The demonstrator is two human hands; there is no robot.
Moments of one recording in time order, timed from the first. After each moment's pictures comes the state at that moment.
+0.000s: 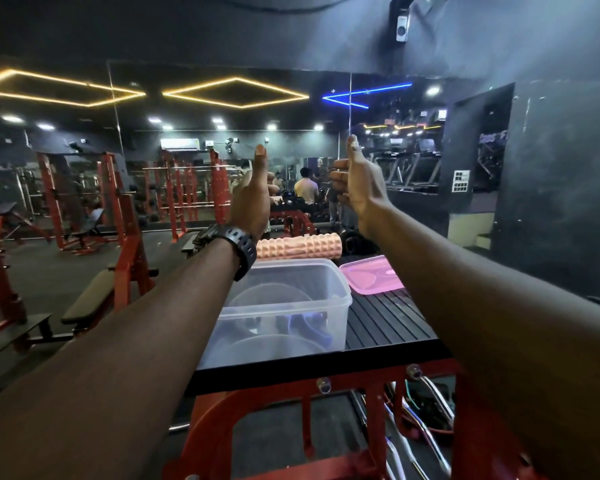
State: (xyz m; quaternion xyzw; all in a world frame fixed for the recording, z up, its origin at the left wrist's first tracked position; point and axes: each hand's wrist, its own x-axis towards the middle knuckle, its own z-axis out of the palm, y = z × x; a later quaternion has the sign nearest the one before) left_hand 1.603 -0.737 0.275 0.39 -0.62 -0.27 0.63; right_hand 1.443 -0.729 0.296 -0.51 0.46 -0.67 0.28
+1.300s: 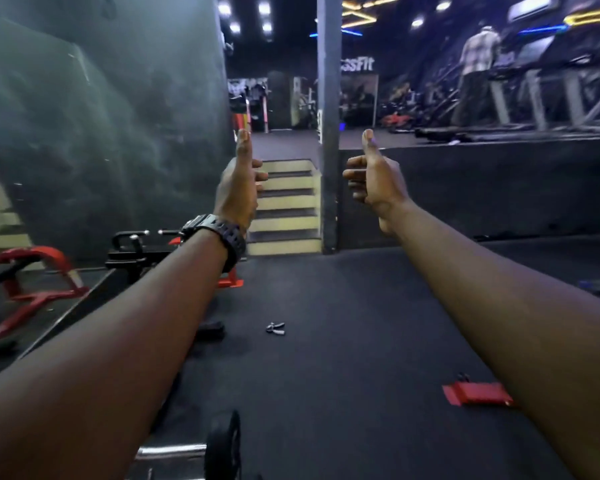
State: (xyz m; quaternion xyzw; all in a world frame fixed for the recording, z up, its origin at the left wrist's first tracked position) left_hand 1.069 -0.408 0.201 -0.04 -0.71 -0.67 0.21; right_hand 1.057 -0.205 0.200 -0.03 0.70 -0.69 -0.19
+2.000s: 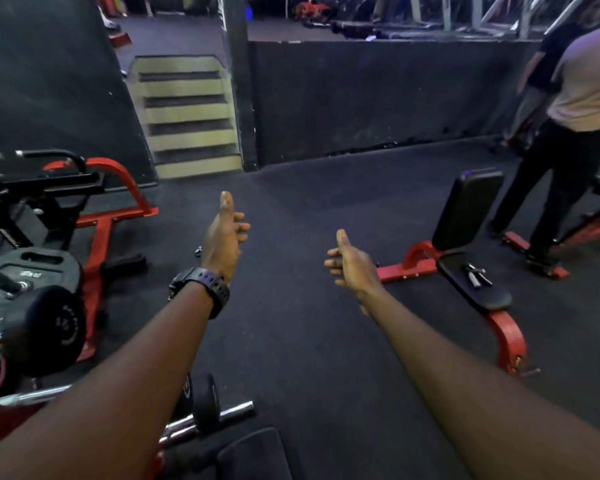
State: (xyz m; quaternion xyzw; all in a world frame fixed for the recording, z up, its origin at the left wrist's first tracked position) left_hand 1.113 -0.347 -0.015 0.06 -0.71 -0.70 -0.03; right_hand 1.169 -0.141 -0.071 0.25 0.74 -0.63 -0.06
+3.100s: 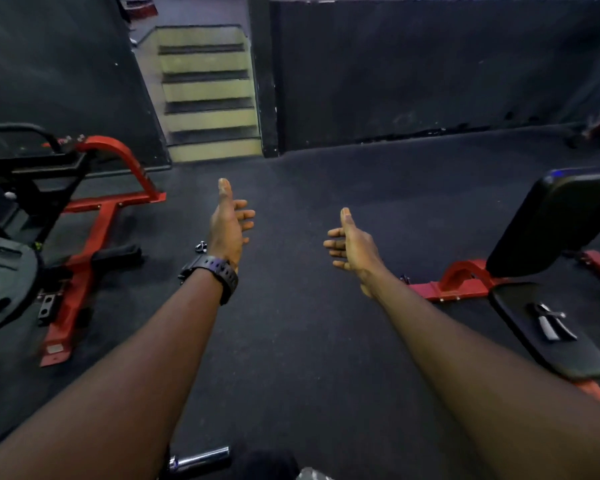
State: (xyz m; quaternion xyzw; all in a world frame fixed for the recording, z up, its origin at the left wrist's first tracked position) left_hand 0.870 -0.177 -0.162 0.13 -0.69 -0.71 0.00; right_hand 0.902 0.025 -0.207 0.20 0.71 -0.67 -0.01
